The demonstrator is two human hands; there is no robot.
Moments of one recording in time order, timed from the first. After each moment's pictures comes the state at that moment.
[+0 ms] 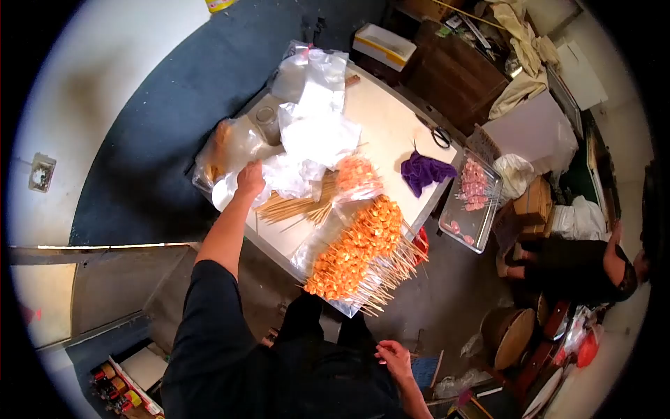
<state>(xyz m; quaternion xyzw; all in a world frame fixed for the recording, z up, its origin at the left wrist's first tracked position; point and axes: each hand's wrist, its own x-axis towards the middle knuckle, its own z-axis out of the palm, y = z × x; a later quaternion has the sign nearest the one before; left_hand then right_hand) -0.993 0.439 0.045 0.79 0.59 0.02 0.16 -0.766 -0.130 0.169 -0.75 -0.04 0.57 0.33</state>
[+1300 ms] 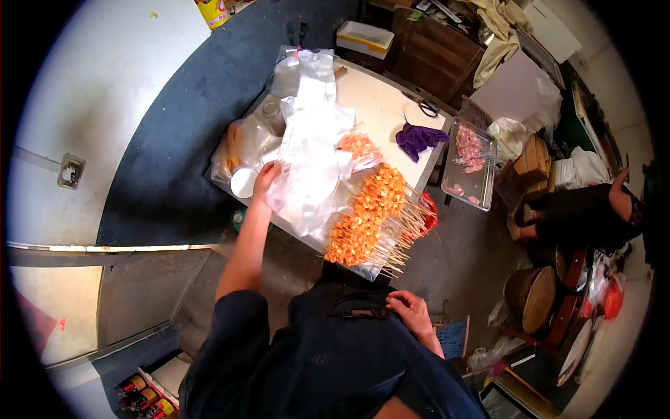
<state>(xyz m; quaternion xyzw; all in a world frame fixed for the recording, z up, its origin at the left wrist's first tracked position) -1.005 0.315 0.146 0.30 0.34 0.40 0.80 -0.801 -0.113 0.229 -0.68 -0.19 0.56 0.43</state>
